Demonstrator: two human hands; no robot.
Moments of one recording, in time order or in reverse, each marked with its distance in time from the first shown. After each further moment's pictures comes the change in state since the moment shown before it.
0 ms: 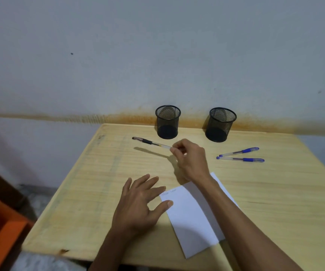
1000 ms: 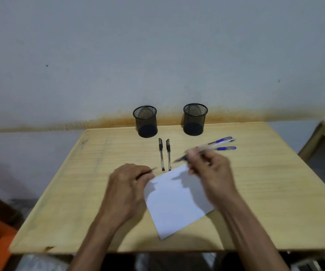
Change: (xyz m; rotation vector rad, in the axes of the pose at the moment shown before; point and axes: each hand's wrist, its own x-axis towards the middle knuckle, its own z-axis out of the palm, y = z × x) left_hand 0.002 0.084 -0.053 -0.228 0.291 0.091; right_hand -0.093 0.008 -0.116 0.740 0.081 0.155
